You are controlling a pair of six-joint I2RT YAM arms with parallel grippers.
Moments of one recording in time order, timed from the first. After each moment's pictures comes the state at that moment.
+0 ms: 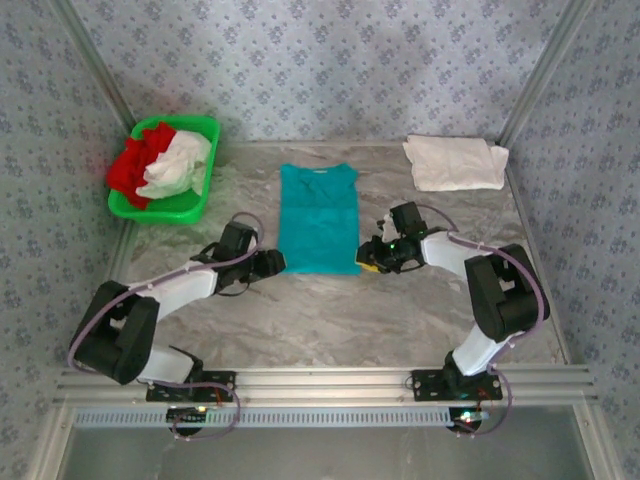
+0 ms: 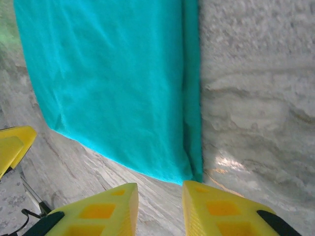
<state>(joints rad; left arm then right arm) -0.46 1.41 0.63 -0.14 0.25 -0.70 0.34 1.64 0.85 -0.28 -0.58 0.62</state>
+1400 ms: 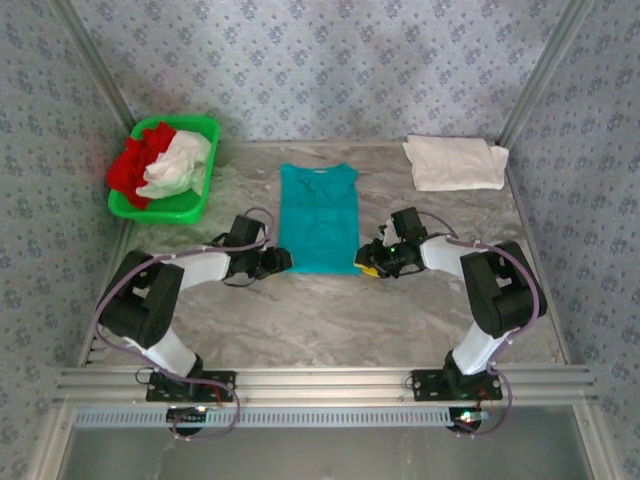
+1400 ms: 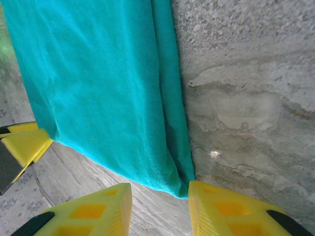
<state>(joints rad) -0.44 1.62 0.74 -0.11 0.37 -0.68 0.33 1.67 0.80 -0.18 -0.61 0.71</state>
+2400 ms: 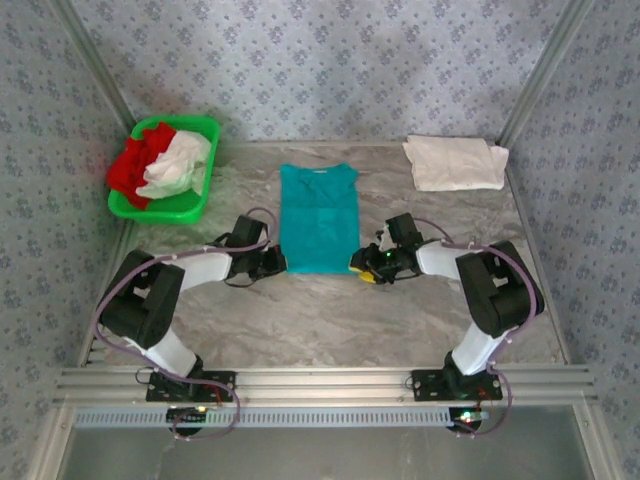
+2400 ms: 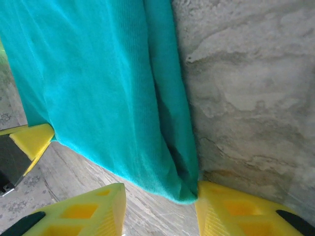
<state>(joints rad) -0.46 1.62 0.74 -0.12 0.33 -0.66 0.38 1.69 0.76 -0.10 -0.61 0.82</state>
